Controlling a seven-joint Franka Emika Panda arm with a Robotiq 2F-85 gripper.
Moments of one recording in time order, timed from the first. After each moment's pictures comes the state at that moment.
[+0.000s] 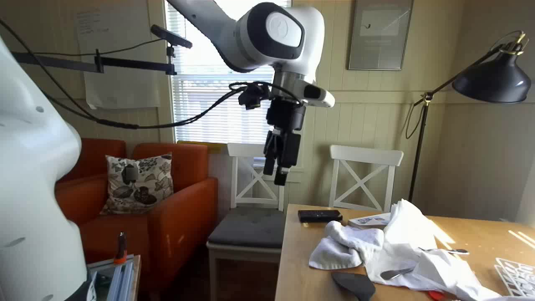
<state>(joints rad) -0.02 -0.29 0.10 -2.40 -0.03 1.90 0.30</state>
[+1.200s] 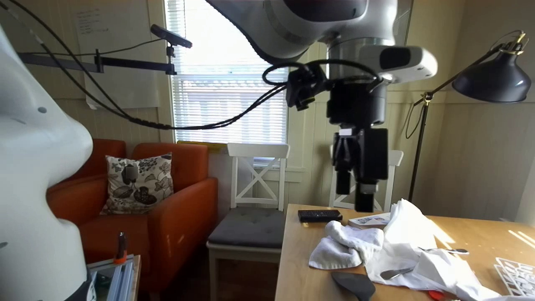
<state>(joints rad) -0.21 -0.26 -0.08 -2.35 -0.23 2.06 0.36</state>
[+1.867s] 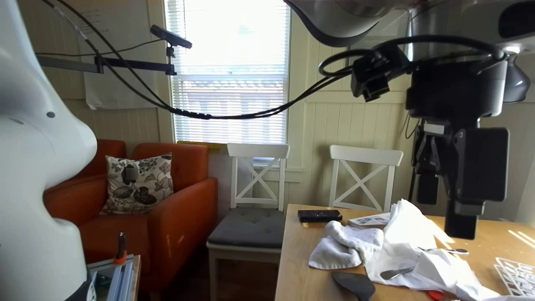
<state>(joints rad) -0.27 -0.12 -0.19 -2.17 -0.14 2.10 0.40</state>
